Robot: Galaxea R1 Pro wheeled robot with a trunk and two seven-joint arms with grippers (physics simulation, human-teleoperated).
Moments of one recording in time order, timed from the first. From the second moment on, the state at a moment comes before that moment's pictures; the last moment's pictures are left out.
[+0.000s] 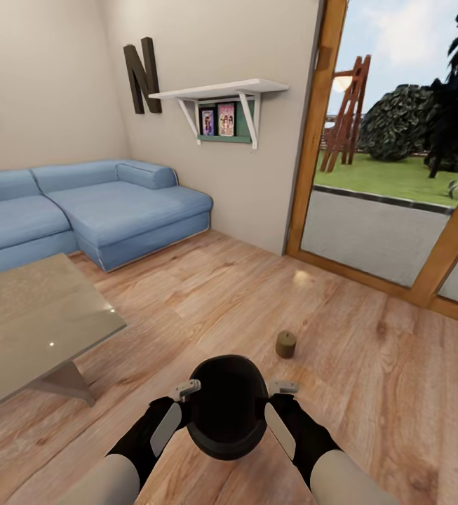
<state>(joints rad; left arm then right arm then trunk) -0.60 -0.16 -0.11 -0.54 0.48 0.45 0.27 -0.62 0.17 0.24 -0.57 -0.35 0.48 -0.37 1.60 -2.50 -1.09</state>
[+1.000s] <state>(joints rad) -0.60 -0.16 -0.11 -0.54 0.48 0.45 0.27 -0.62 0.17 0.24 -0.57 -0.34 0.48 -0.37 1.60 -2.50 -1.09</state>
